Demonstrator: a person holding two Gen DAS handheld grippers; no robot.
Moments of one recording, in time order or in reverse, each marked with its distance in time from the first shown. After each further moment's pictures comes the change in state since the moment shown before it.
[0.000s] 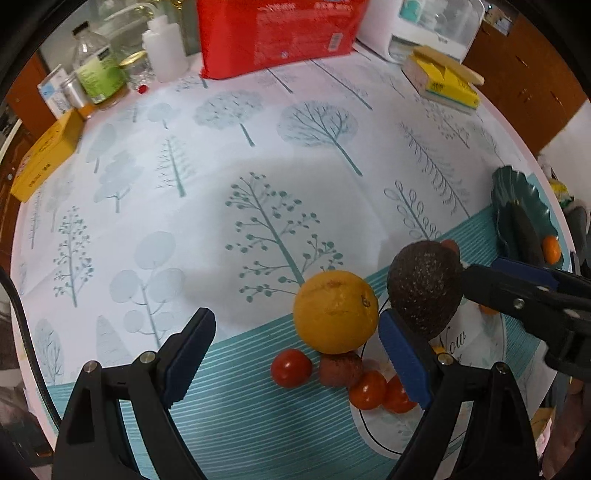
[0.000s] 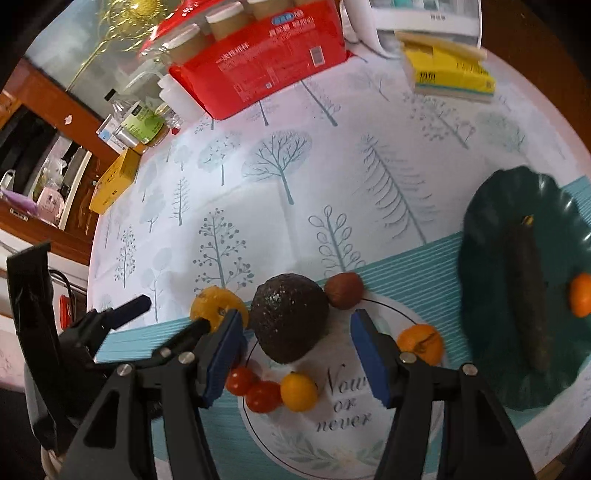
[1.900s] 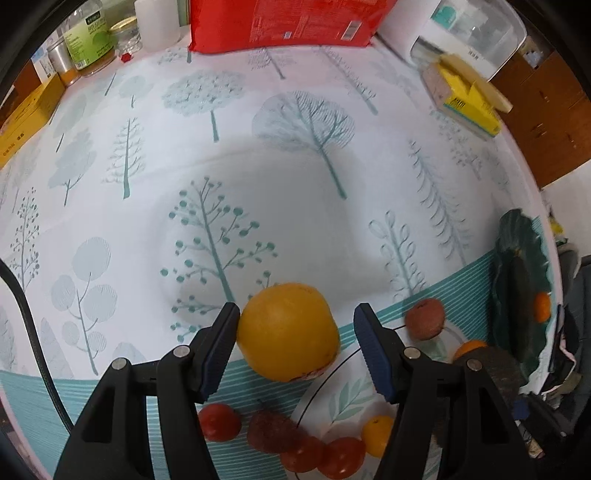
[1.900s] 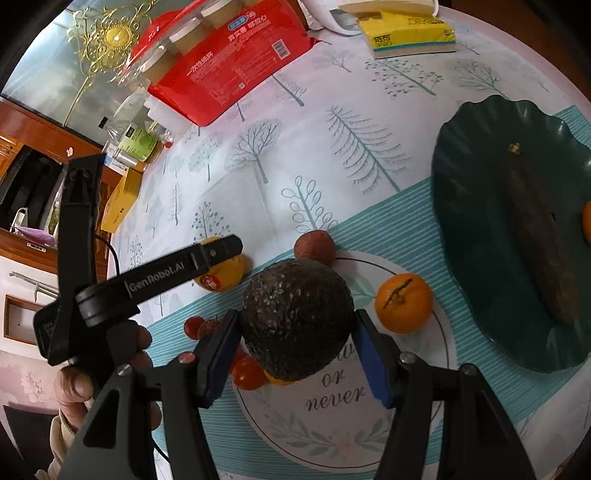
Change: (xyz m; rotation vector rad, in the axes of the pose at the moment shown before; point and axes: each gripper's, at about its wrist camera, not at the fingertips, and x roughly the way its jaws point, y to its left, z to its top) left arm 0.037 -0.020 0.038 -0.163 0.069 -0.067; right arm -0.009 -0.048 -0.035 0.126 -0.035 0.116
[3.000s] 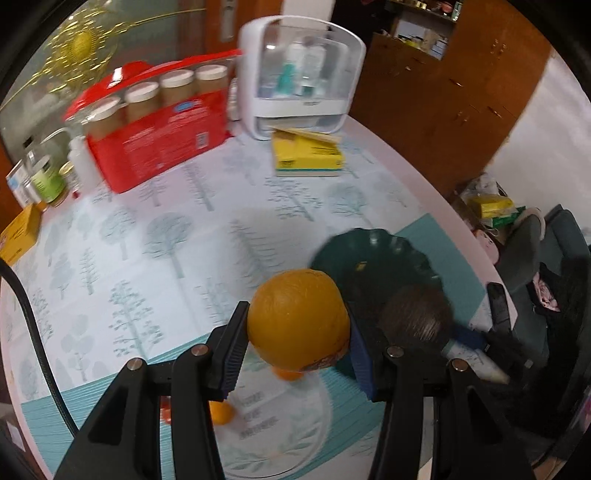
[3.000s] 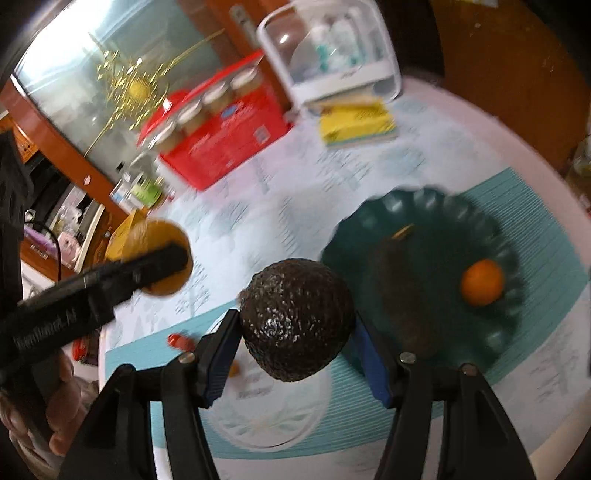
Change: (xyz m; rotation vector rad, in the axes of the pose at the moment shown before) left arm -0.136 -0.187 -0.036 0.261 -0.258 -0.085; right arm -0.135 -0.074 0.010 -0.094 -0.265 -0.083
